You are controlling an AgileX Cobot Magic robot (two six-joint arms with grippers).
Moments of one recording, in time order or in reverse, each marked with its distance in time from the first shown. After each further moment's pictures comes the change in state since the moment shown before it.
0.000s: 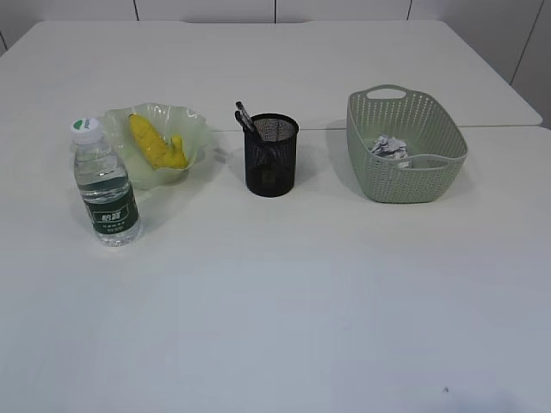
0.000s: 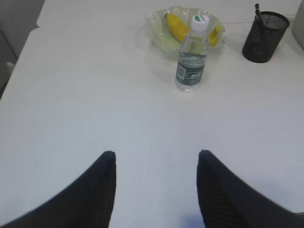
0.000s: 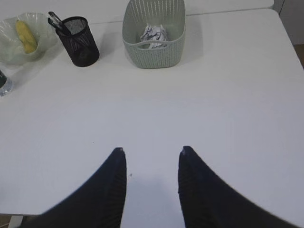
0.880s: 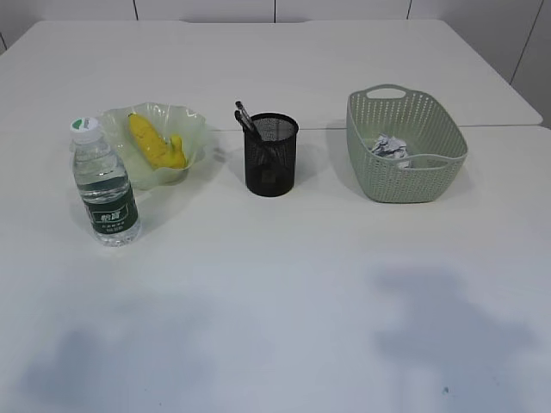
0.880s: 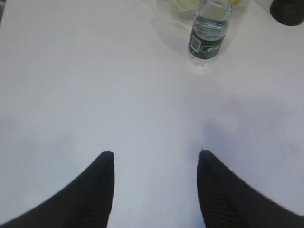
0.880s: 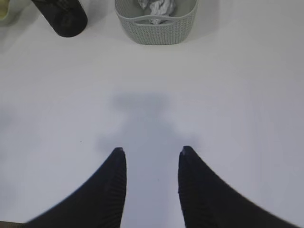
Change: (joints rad) left arm 0.044 0.435 -0.078 0.023 -0.094 0.012; right arm 0.000 0.486 -0.044 0.038 -0.187 -0.082
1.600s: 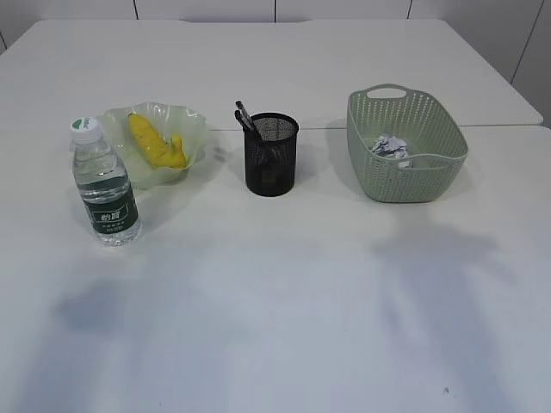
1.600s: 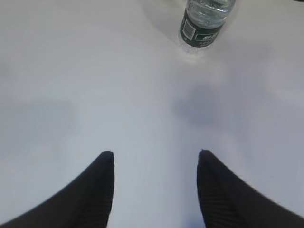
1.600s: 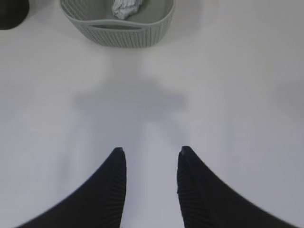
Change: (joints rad) left arm 0.000 0.334 0.000 -0.078 -0.155 0.027; right arm 0.000 0.501 -0.150 -0.105 -0.172 -0.003
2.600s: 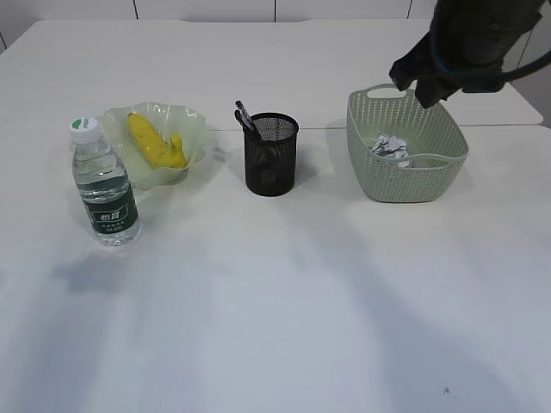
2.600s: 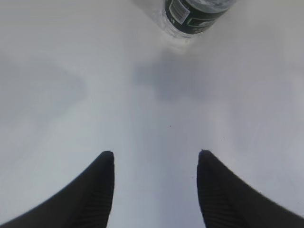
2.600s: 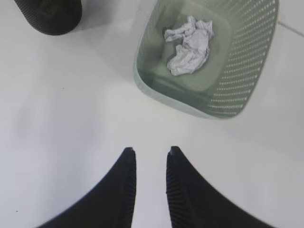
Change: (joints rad) left arm 0.000 0.421 0.000 -0.141 -0.216 0.089; right arm 0.321 0.429 -0.476 -0.246 0.118 0.013
